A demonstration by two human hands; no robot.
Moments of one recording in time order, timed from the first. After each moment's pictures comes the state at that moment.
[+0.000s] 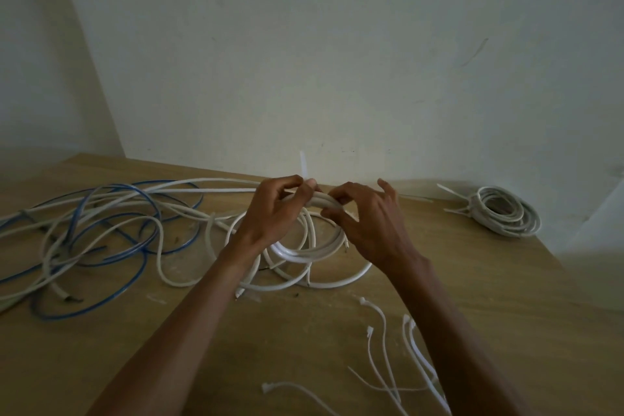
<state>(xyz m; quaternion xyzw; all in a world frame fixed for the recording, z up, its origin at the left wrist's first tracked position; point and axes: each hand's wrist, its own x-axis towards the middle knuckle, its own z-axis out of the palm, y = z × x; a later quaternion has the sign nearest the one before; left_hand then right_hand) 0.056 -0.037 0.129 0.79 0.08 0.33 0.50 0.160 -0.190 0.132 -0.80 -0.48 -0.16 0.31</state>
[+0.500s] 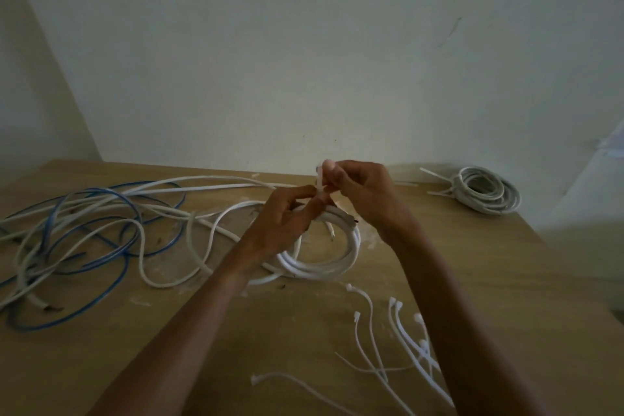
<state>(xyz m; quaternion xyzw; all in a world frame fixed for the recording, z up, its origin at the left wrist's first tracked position) 0.065 -0.068 0.118 0.81 0.02 0.24 0.54 0.174 -0.203 0.151 -0.70 -0.41 0.09 0.58</state>
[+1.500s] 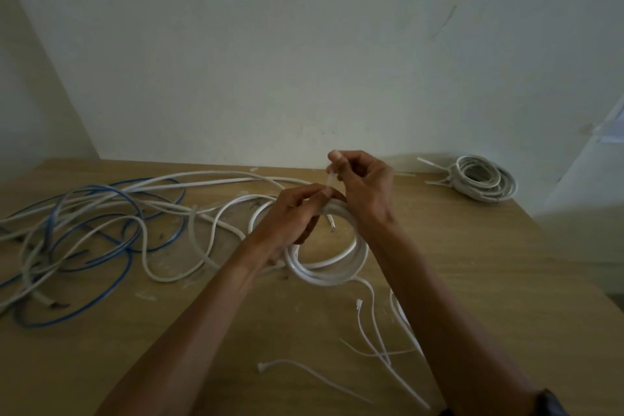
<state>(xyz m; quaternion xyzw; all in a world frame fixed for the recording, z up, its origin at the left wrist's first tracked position) 0.065 -0.079 0.112 0.75 0.04 0.16 0.64 0.164 -0.186 0.131 -0.63 -0.27 -0.01 0.73</state>
